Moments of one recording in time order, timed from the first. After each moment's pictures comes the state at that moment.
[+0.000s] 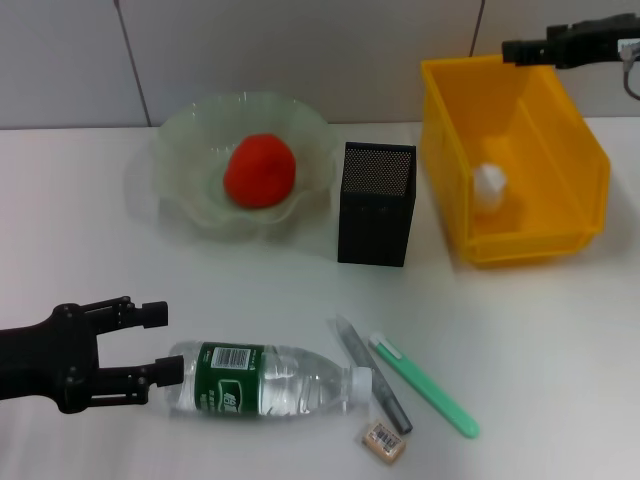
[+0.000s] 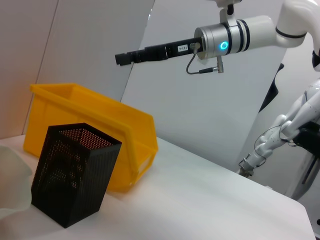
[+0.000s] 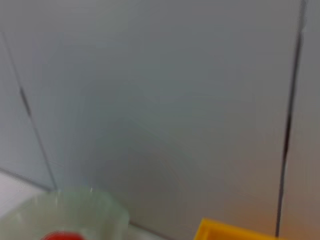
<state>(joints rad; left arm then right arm) -0.41 -1.91 0.73 0.52 1.89 1.80 -1.34 0.75 2.03 -0.73 -1.05 -2.26 -1.13 2.12</state>
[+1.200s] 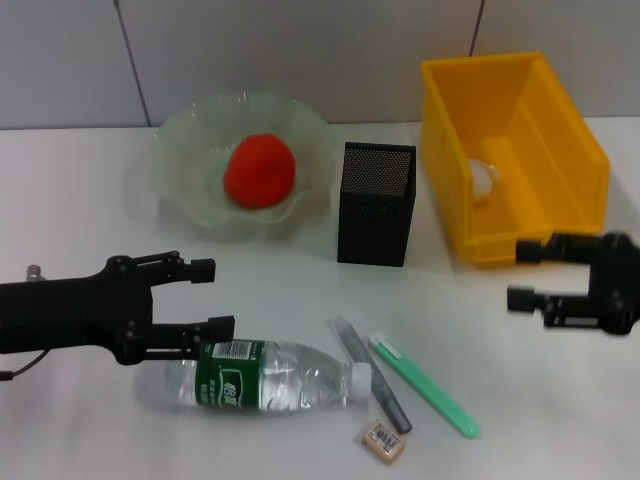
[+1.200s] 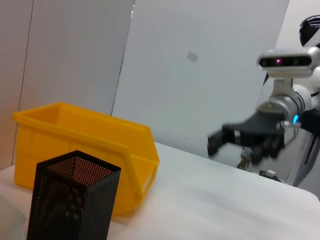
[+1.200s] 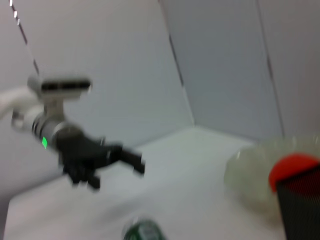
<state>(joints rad) -0.51 -1.95 0.75 0.54 1.90 1.73 -1.30 0.47 1.93 -0.74 -0.63 -1.89 -1.72 1.39</state>
